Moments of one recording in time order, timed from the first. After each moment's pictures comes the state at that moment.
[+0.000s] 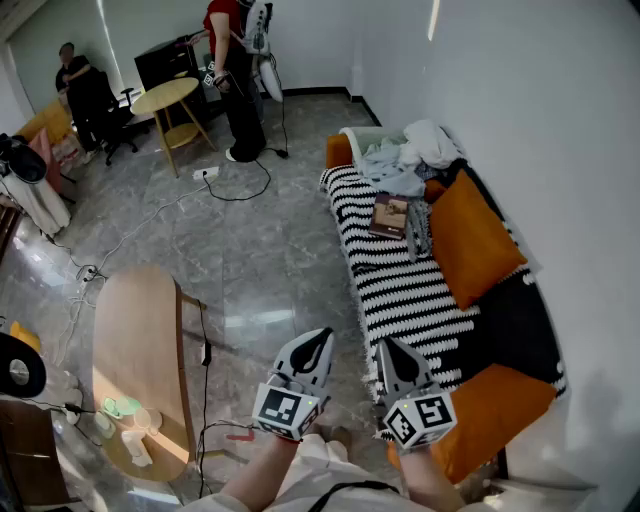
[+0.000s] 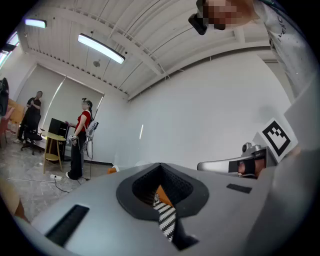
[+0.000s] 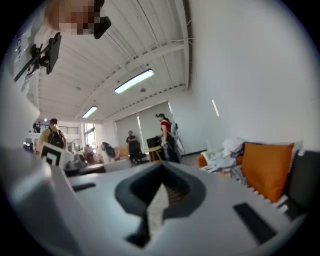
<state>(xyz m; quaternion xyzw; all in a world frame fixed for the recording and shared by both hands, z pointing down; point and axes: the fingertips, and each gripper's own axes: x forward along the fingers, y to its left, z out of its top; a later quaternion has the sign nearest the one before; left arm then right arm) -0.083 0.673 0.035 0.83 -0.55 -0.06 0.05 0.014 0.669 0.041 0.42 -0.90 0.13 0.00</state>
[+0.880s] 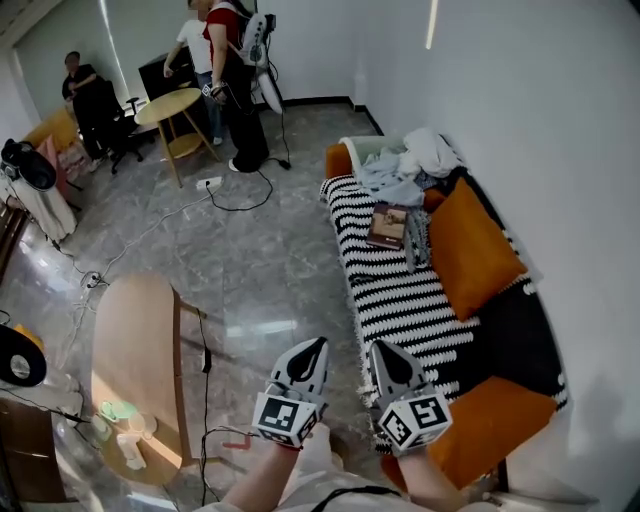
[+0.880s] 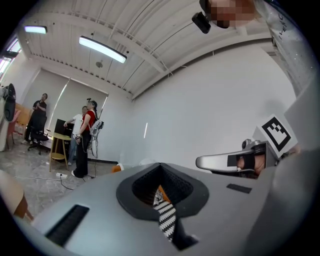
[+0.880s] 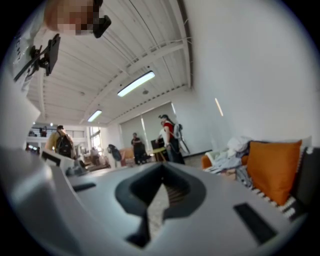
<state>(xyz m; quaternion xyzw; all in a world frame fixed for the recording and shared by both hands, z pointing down) -0.063 0.663 0.057 0.81 -0.58 -0.05 0.06 0.030 0.651 0.050 0.39 -0.91 0.14 -0.01</state>
